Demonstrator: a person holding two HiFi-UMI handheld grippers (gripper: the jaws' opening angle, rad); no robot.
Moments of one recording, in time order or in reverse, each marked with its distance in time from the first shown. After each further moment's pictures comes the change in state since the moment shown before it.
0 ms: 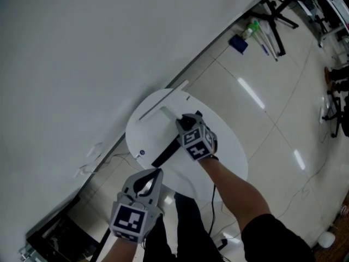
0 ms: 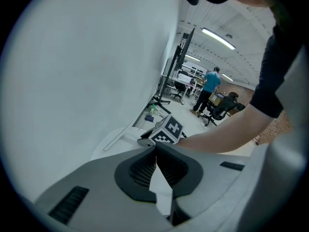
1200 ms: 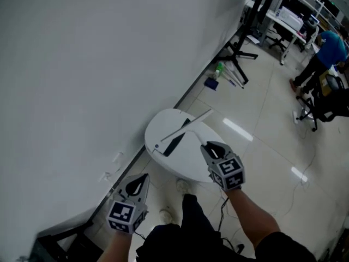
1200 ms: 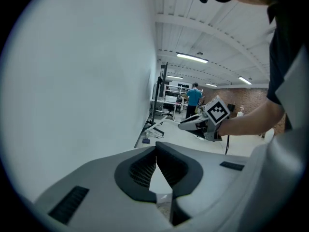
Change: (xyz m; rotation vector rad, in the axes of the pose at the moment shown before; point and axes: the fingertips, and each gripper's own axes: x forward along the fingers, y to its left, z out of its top) left arm -0.300 -0.058 -0.012 0.175 -0.273 -0.012; right arm -0.405 0.157 0.062 0.119 -0.288 -0.258
